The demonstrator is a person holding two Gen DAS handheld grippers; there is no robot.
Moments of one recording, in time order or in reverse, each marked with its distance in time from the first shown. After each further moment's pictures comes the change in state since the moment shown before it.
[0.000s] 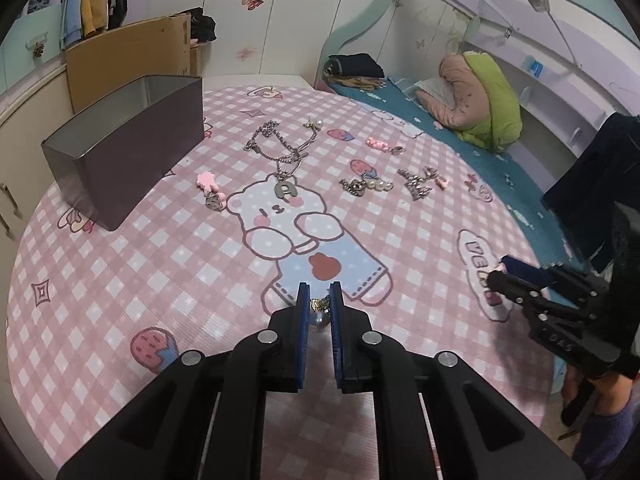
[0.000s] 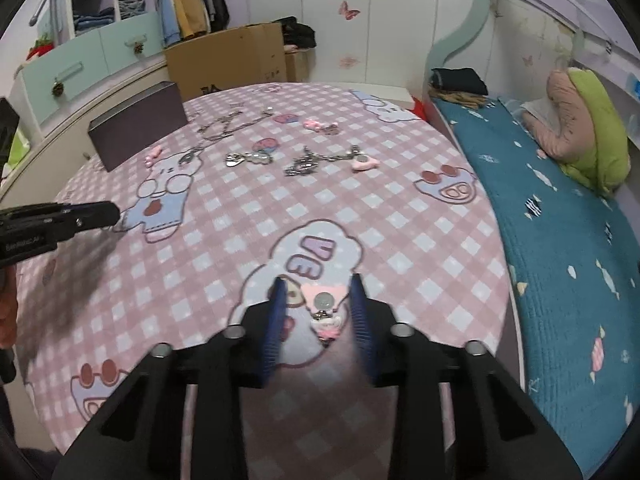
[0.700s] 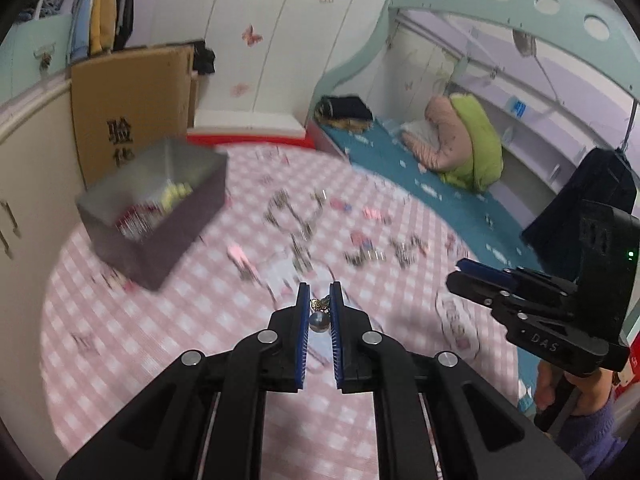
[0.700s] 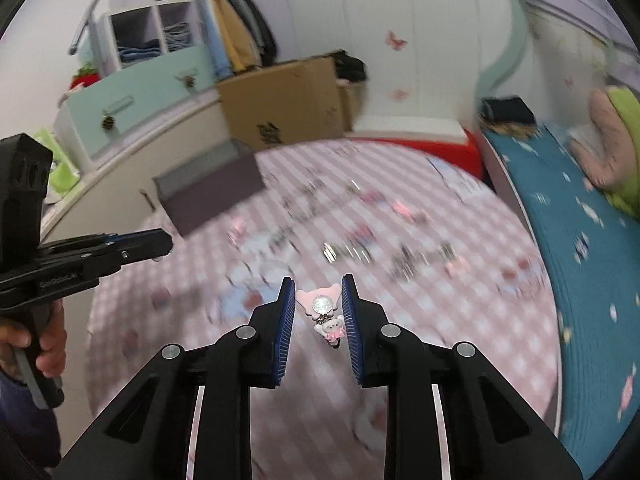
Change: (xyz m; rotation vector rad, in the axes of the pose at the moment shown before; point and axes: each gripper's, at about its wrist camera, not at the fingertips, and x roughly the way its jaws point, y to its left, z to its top) left arm -0.060 0.032 0.041 -0.025 -0.149 -0.065; right arm -0.020 0.059 0.087 -0.056 -0.131 0.207
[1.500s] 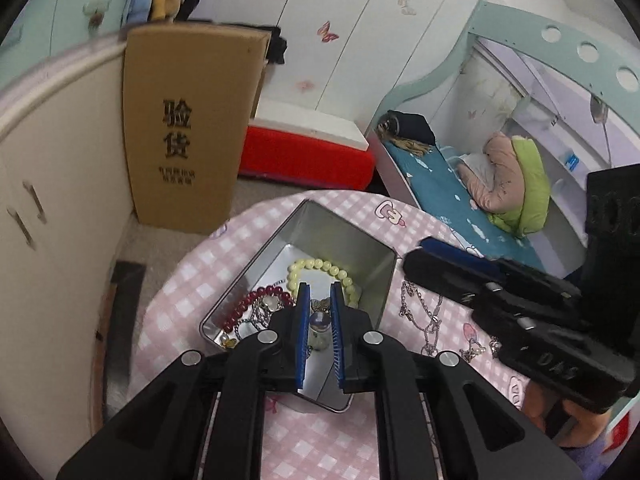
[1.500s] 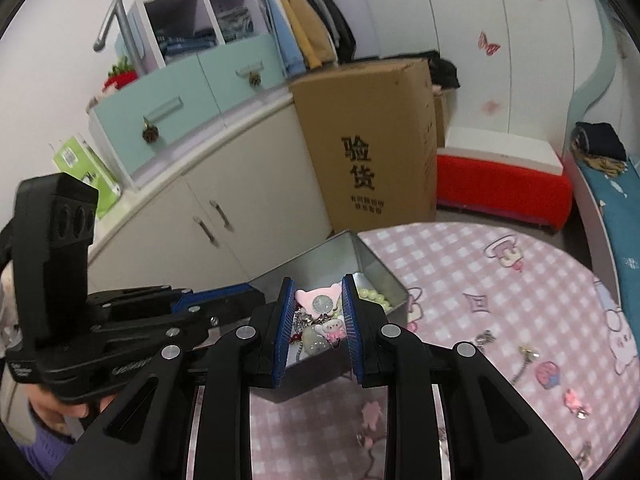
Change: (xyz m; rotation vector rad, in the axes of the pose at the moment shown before) left arm 0.035 0.145 0.079 -0.210 0.042 0.082; right arm 0.159 0.099 0.134 -0.031 0.089 0.223
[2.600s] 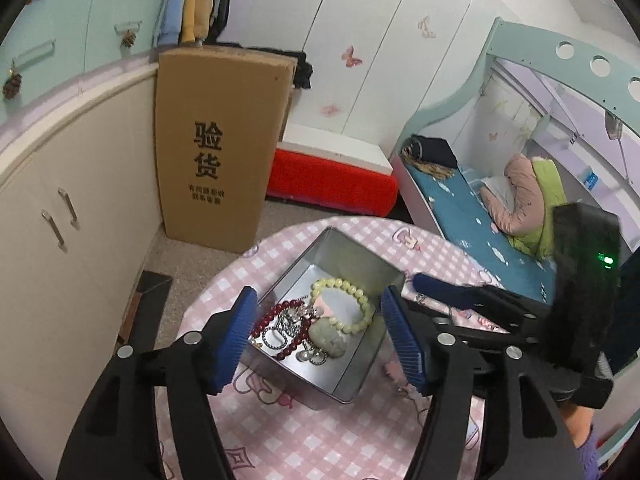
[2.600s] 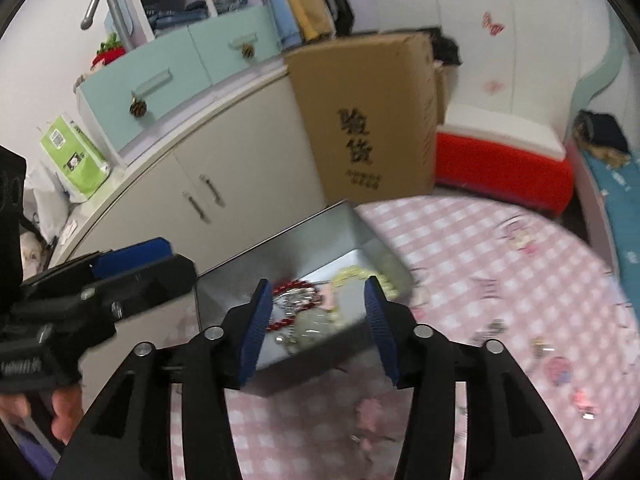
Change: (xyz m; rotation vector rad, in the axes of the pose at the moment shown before) left arm -0.042 -0.015 0.003 -0.003 -0.108 0.108; right arm -0.012 -0.008 -0.007 -0.011 0.027 -0.050
